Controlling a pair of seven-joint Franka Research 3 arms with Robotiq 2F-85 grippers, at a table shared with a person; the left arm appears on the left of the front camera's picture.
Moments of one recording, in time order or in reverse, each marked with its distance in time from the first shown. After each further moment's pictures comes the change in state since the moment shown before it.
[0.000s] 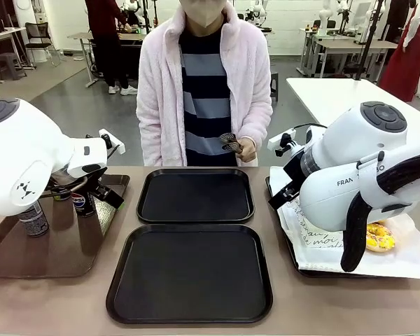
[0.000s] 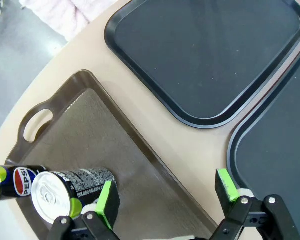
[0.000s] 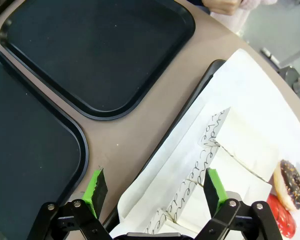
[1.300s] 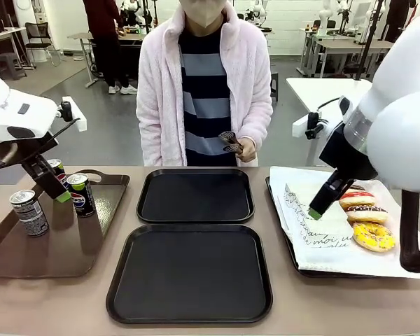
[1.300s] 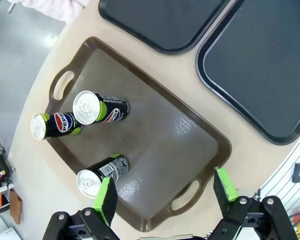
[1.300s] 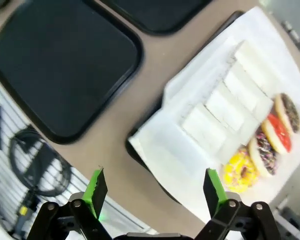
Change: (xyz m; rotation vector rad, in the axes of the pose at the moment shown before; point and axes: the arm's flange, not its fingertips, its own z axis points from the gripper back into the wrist) left arm -0.017 0.001 0.152 0.004 0.170 -0.223; right arm -0.023 0.017 0.151 0.136 0.236 0.056
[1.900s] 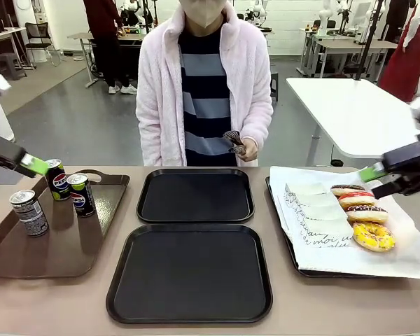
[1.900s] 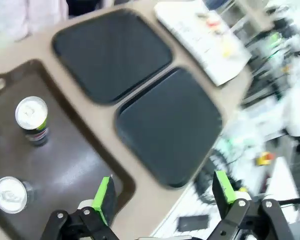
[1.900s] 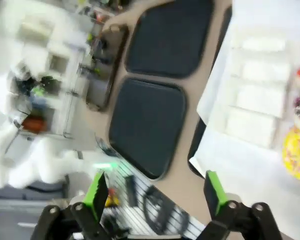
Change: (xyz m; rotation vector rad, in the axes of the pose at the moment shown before) left arm -0.089 0.093 0.002 -0.720 -0.435 0.422; right arm -0.129 -0.168 -0.004 0.721 -0.376 -0.663
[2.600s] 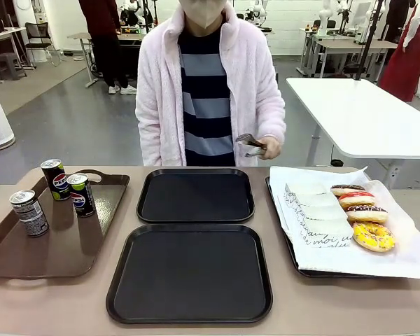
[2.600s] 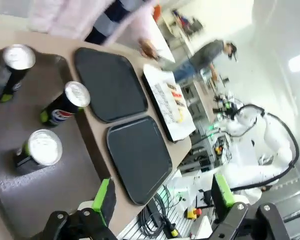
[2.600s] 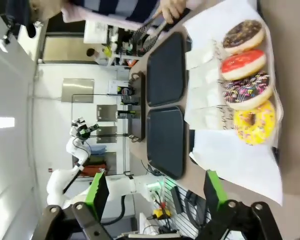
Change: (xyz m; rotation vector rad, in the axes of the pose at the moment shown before) left arm -0.071 0.108 0.098 -0.231 -0.286 0.382; right arm 0.003 -0.106 0.139 0.156 -0.116 -0.314
